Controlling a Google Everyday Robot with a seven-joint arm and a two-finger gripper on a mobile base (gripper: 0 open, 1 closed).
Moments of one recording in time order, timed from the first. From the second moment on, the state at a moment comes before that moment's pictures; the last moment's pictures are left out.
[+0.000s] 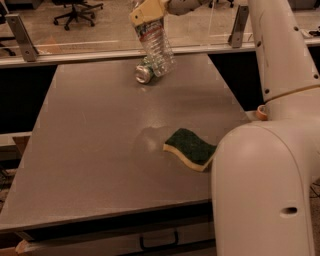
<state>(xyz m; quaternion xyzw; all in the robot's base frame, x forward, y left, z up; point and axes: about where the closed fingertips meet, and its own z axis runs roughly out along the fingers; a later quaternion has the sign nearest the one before) 0.716 0.025 1.051 -0.46 0.72 0.34 0.39</state>
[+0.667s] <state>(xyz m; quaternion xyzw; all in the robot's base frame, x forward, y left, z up) 0.718 0.020 1.062 -0.46 0.71 0.33 0.42</state>
